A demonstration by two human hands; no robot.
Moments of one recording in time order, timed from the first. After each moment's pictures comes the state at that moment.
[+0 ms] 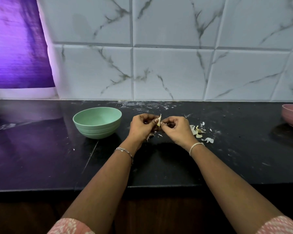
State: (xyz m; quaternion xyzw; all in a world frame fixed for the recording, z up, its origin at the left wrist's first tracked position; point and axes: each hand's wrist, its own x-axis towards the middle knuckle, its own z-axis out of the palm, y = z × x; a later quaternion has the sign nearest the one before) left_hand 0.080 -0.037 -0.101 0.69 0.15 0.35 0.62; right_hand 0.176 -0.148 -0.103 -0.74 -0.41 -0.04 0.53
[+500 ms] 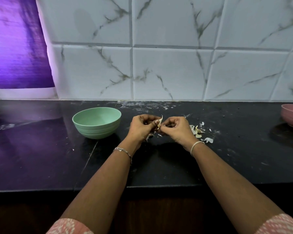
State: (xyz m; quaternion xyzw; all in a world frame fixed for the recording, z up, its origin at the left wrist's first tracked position) left_hand 0.078 -0.037 -0.102 0.69 0.12 0.34 0.63; right_hand 0.168 -0.153 -0.097 -0.71 -0.38 0.07 0.58
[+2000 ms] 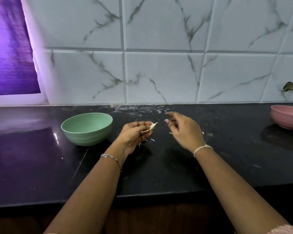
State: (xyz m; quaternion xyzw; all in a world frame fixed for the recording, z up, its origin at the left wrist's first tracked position) left_hand 0.075 -0.044 -0.089 0.54 0.17 0.26 0.78; right_hand 0.193 -0.190 -0.084 -0.80 -0.46 -0.24 0.31
